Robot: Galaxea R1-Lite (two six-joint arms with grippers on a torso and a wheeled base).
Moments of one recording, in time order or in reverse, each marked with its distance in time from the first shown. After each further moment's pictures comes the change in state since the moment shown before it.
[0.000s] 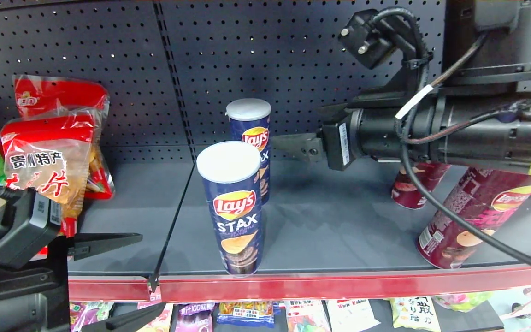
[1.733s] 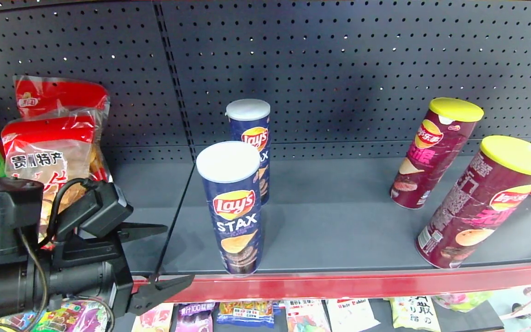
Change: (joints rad) left arm -0.011 0.246 -0.016 -0.150 0.058 0.008; right arm -0.479 -1.200 0.881 0.295 -0.099 0.167
